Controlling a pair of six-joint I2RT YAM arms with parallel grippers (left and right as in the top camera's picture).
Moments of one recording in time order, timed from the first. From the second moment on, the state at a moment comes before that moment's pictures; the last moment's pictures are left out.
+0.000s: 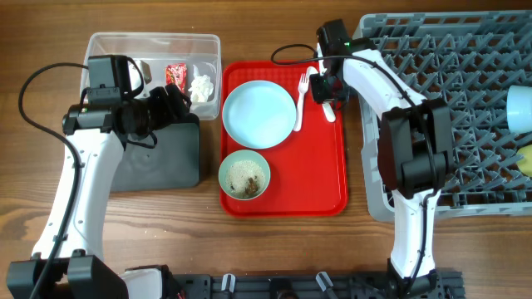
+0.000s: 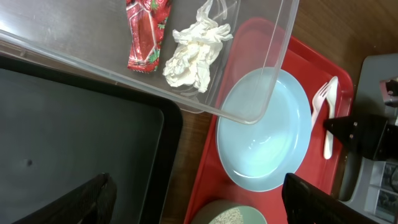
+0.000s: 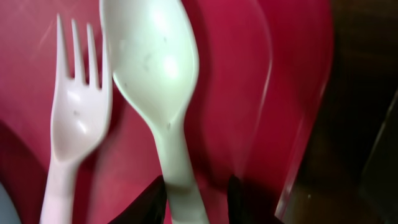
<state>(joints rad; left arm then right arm) 0.06 1.47 1.18 -0.77 0.30 -0.40 0.27 2.29 1.78 -0.88 0.01 0.11</state>
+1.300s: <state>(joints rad) 0.06 1.47 1.18 -0.78 0.30 -0.40 0.21 1.88 1.77 -1.05 -0.07 0.10</state>
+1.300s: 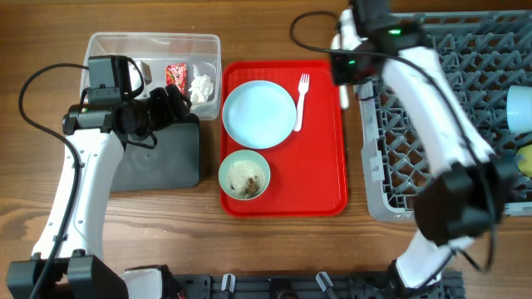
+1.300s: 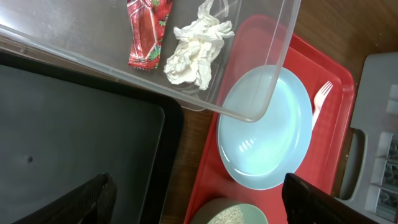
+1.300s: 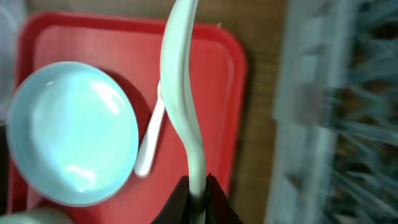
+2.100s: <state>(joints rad) 0.06 1.47 1.18 -0.78 0.30 -0.40 0.03 1.80 1.41 -1.29 0.04 0.09</state>
